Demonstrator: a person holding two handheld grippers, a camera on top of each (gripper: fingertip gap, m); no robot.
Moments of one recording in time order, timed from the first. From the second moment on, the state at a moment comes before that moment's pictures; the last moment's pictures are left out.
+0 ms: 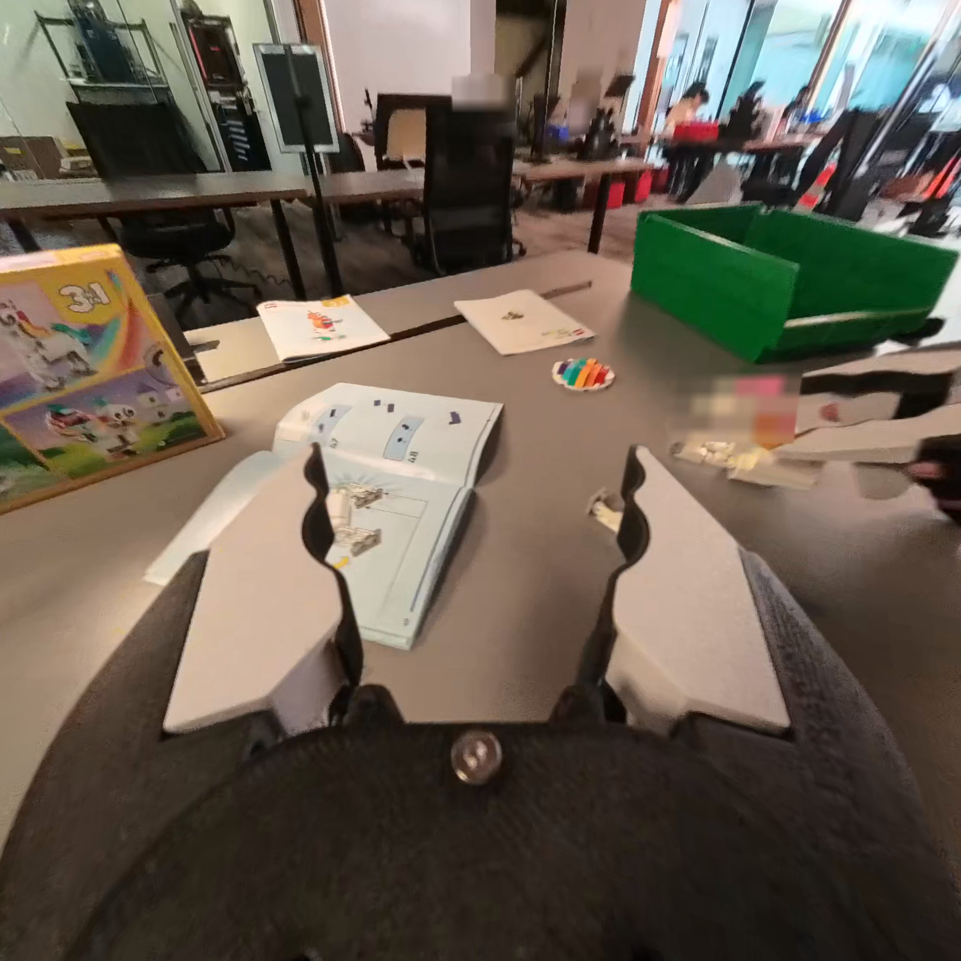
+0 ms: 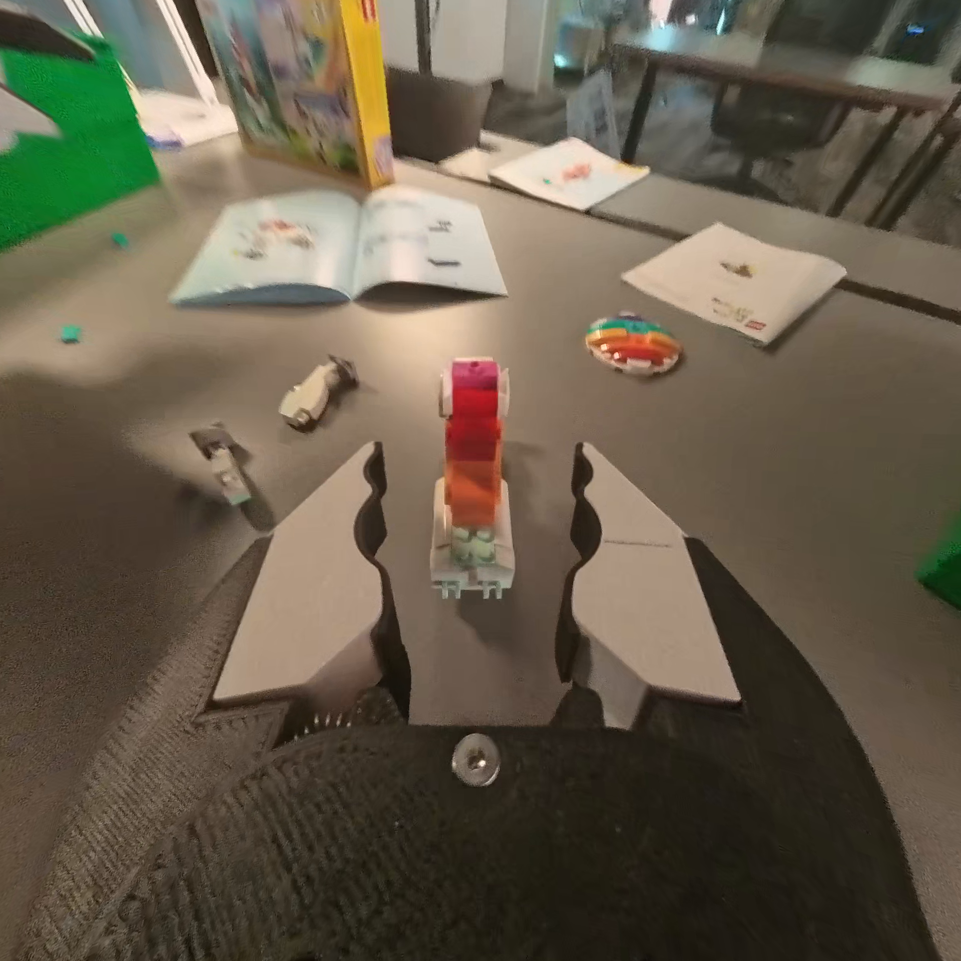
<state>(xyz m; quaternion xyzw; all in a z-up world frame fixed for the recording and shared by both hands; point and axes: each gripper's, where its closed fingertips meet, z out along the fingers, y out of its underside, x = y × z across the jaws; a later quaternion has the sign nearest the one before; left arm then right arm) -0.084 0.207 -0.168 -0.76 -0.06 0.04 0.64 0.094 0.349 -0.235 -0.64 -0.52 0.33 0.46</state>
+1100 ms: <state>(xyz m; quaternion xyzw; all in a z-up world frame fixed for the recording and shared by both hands) 0.020 0.256 -0.179 -0.68 0.18 -0.09 0.70 0.069 0.383 -0.176 -0.42 -0.55 0.51 0.50</state>
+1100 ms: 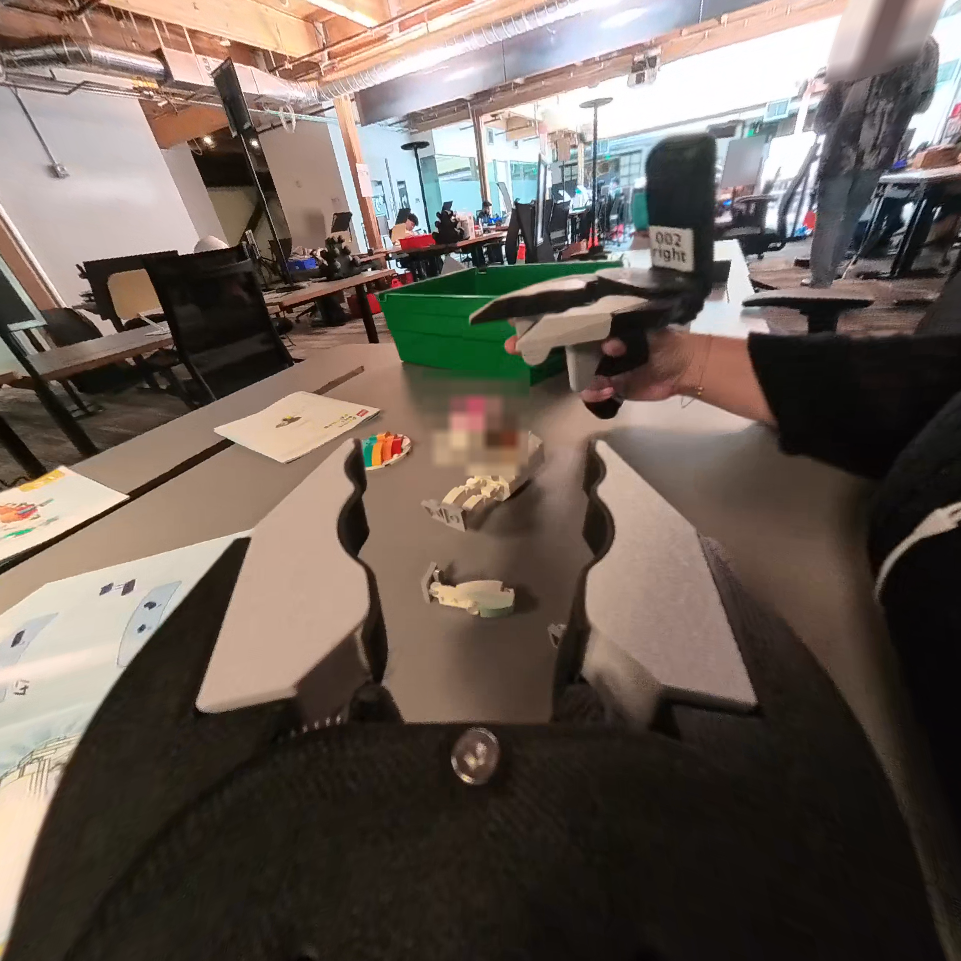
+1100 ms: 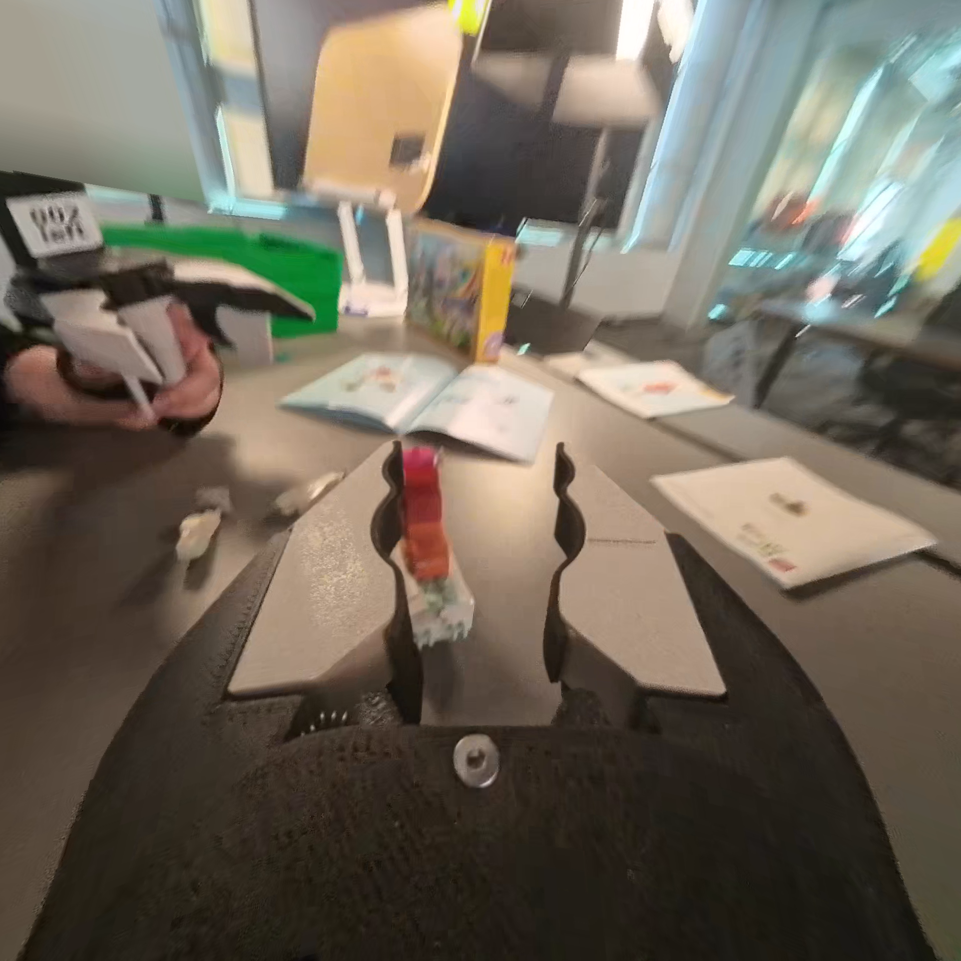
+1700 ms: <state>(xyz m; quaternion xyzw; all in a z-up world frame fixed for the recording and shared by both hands) 0.006 0.244 -0.181 -0.69 0.15 -0.06 0.70 0.088 0.435 -0.154 -0.41 -0.44 0.23 0.77</state>
